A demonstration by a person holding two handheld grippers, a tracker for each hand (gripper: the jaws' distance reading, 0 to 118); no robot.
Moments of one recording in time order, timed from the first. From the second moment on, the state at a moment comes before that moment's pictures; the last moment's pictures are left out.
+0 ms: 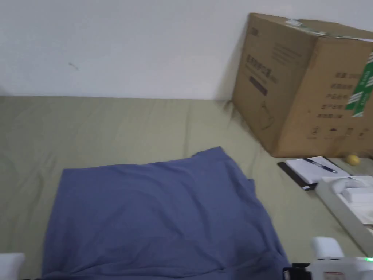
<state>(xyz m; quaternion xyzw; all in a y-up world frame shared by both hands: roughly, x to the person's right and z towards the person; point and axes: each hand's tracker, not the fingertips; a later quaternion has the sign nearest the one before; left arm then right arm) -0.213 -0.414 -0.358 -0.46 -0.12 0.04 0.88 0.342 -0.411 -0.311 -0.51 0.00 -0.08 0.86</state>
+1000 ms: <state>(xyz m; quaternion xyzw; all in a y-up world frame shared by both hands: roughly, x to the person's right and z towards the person) -0.223 -0.383 -0.313 -0.49 -0.11 0.06 0.86 0.343 -0.377 -0.245 -0.54 0.00 -0.08 0.84</state>
